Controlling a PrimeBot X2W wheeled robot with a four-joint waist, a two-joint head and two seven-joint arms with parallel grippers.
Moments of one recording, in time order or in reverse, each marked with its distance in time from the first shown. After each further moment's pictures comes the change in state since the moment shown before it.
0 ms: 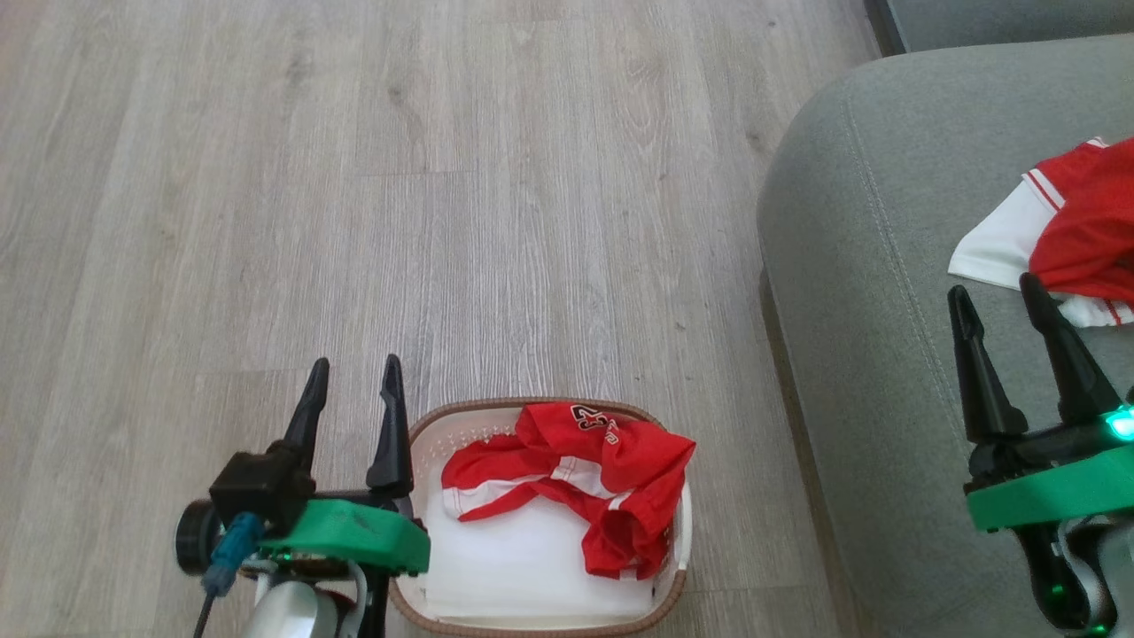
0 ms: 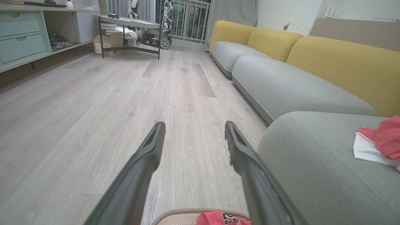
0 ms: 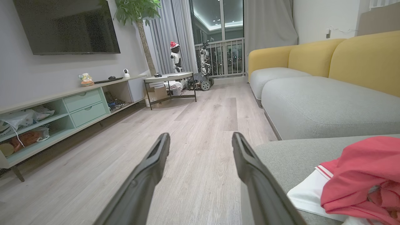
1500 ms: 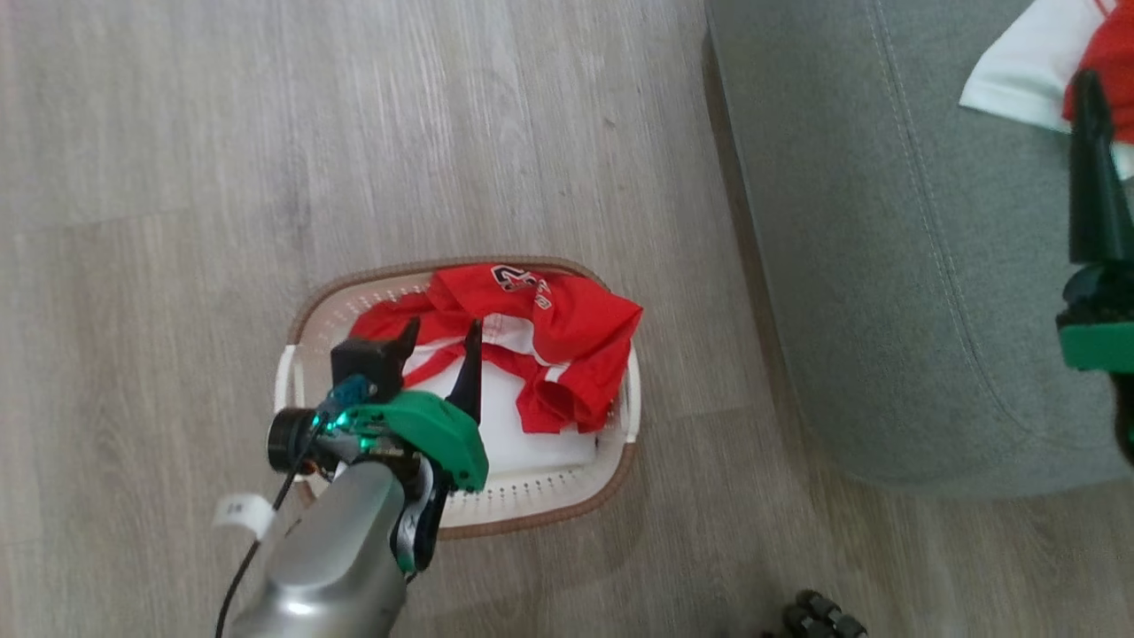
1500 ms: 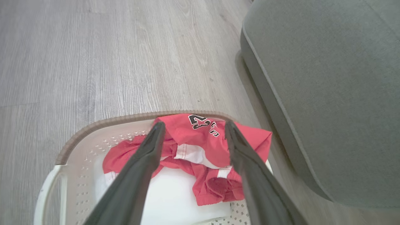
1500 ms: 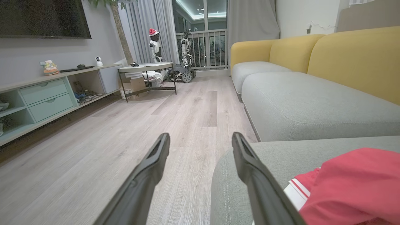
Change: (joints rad) left arm -0.428 -0.046 -0.259 0.624 -0.176 -0.042 0.000; right arm -0.272 -0.098 -0.032 -0.072 0.091 0.000 0.000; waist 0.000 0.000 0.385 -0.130
